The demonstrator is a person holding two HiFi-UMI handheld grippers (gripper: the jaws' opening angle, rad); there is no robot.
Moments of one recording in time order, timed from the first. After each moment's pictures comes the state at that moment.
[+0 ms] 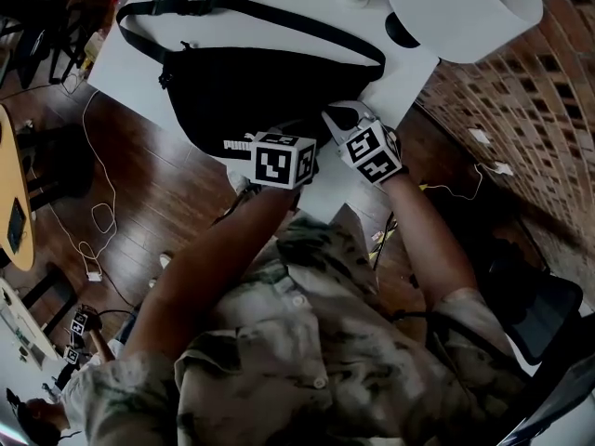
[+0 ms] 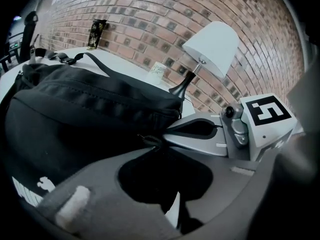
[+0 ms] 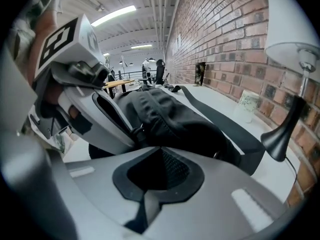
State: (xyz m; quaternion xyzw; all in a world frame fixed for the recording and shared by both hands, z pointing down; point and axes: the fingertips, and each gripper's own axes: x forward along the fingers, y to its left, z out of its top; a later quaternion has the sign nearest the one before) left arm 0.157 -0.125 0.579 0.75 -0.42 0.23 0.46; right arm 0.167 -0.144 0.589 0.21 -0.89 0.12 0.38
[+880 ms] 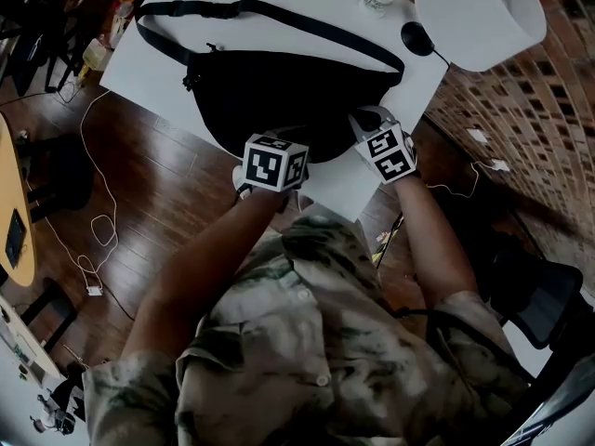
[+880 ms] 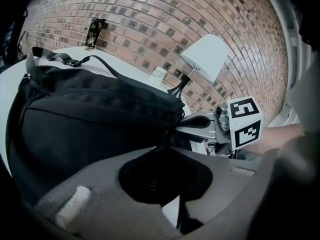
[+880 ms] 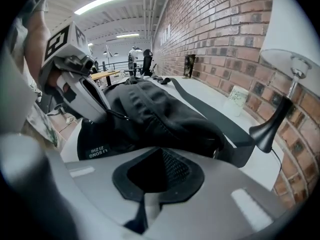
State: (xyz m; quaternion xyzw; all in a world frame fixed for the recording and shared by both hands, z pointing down) left arm 0.092 -0.108 0.569 0.79 -0.36 0.23 0.45; right arm 0.167 -0.150 0.595 0.28 -0.85 0.13 0.42
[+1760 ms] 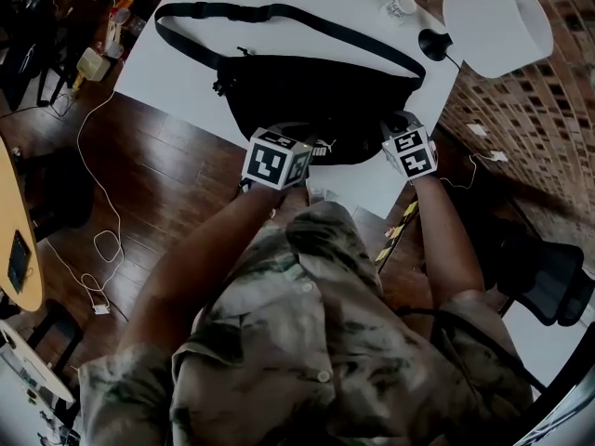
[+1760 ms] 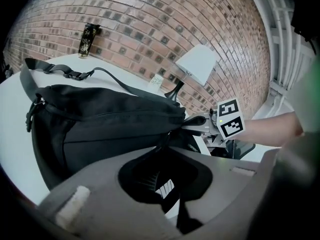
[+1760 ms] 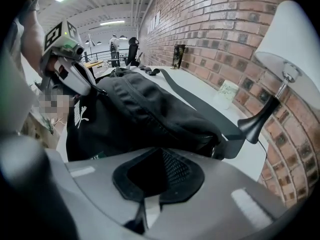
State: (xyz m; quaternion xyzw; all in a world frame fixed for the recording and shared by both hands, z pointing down) left arm 0.020 -0.117 0.553 0.83 -0.29 0.23 0.41; right arm 0.175 -0.157 0.601 0.36 -0.79 0.14 0.47
